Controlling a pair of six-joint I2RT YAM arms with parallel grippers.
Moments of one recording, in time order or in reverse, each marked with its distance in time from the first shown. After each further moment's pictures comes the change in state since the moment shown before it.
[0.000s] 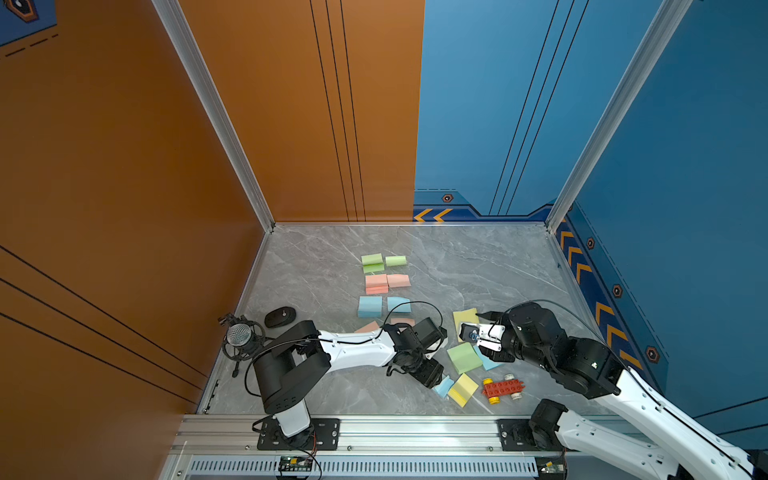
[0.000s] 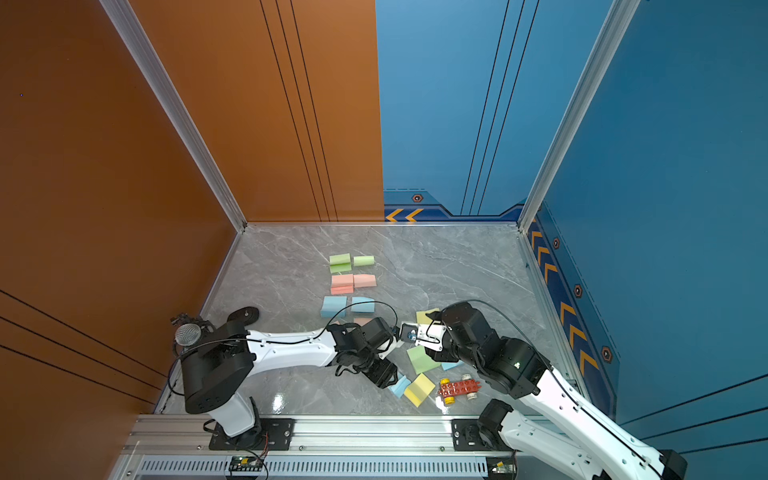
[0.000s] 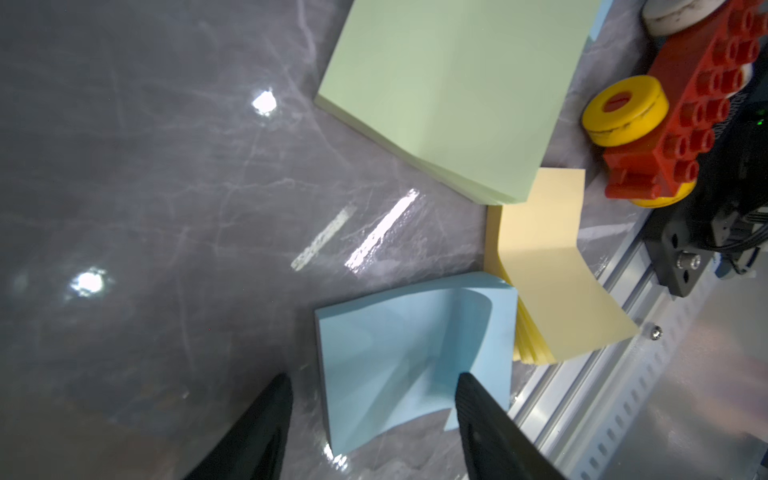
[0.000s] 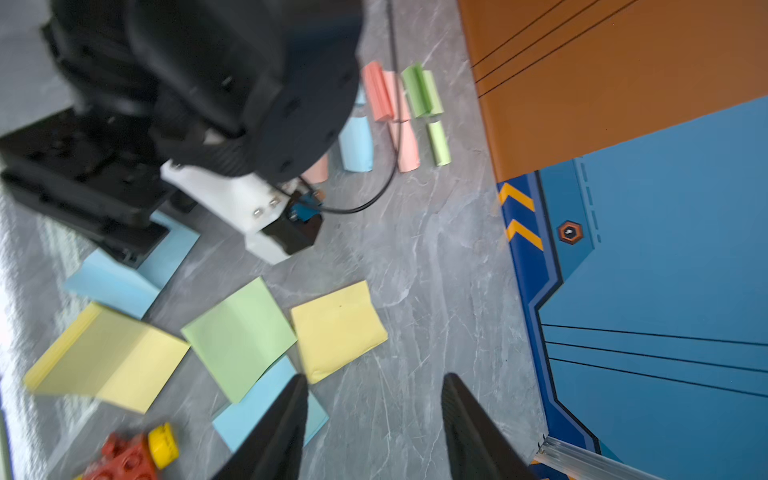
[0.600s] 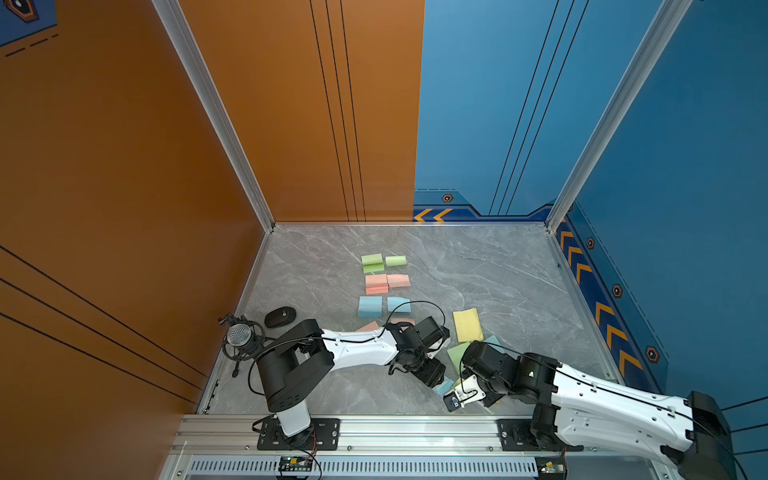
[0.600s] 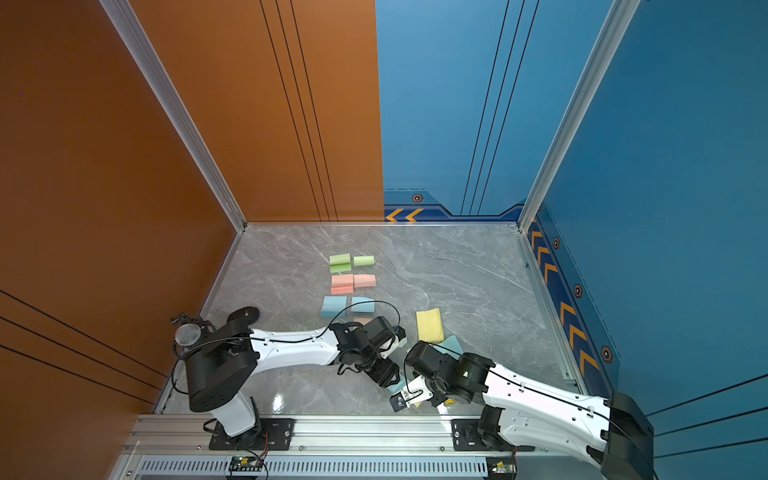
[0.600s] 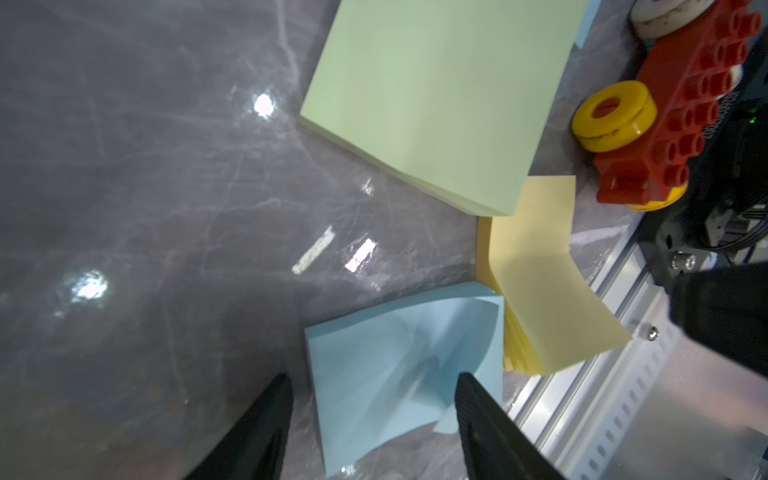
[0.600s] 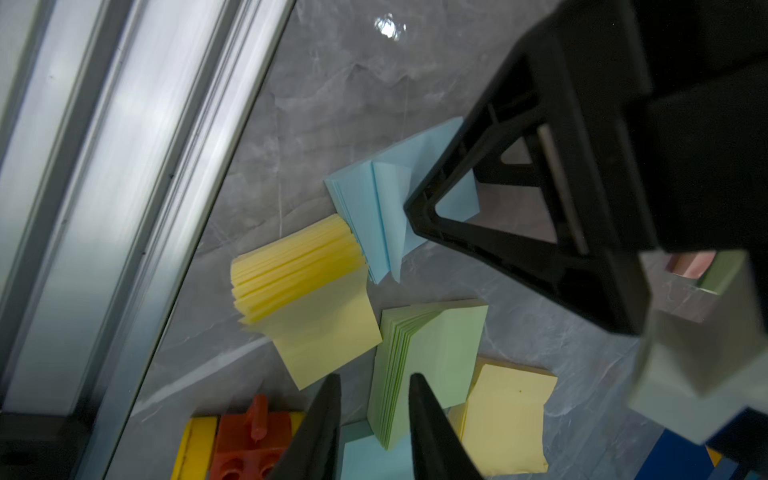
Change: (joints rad) left arm 0.000 0.014 0.015 0.000 0.008 0.018; right arm 0.256 0.202 -0.291 0.129 -0.009 -0.222
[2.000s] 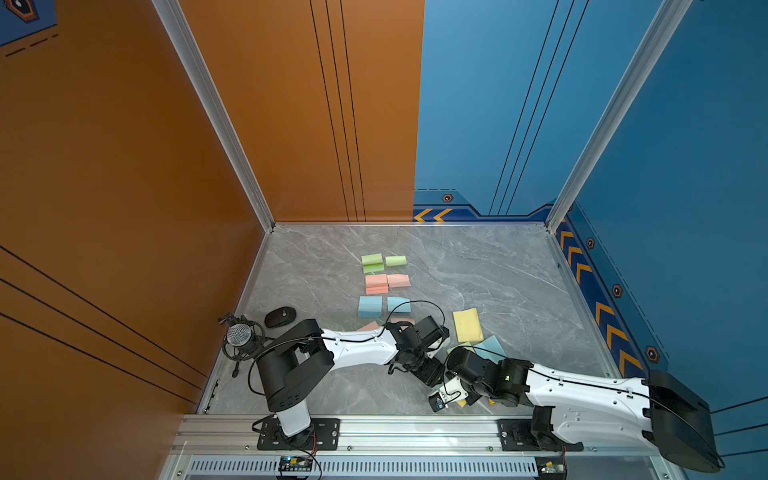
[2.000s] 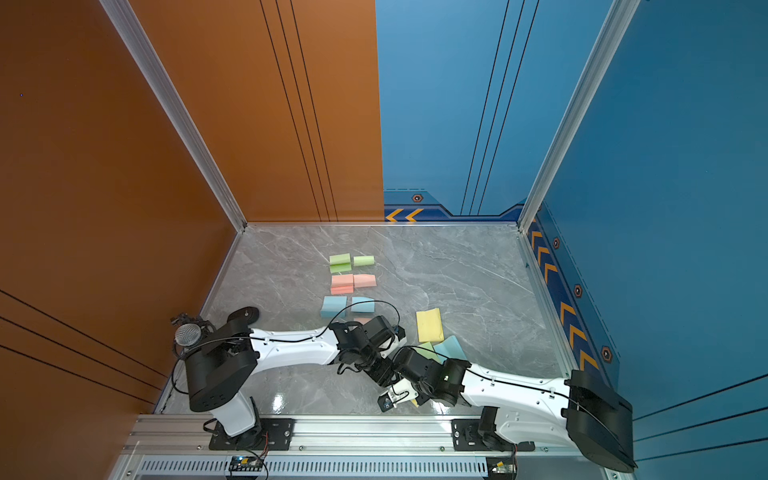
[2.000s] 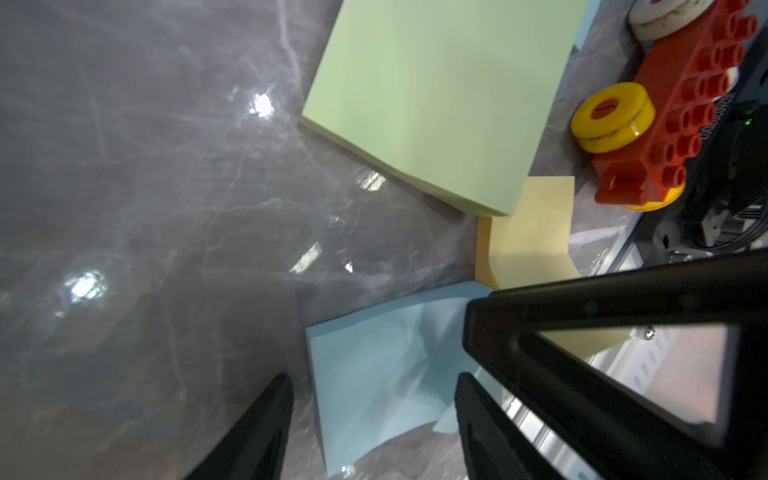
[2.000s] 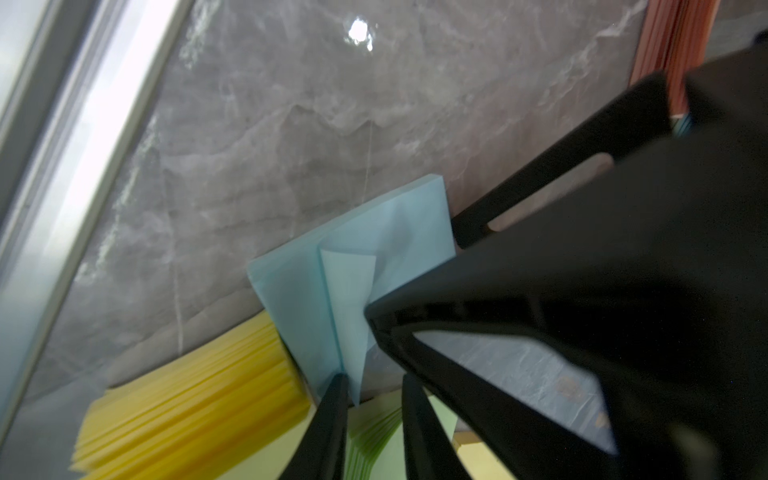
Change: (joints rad) left arm 0.006 -0.001 0.000 0.000 0.008 0.001; right arm 0.043 0.161 -0.083 0.308 0.064 -0.002
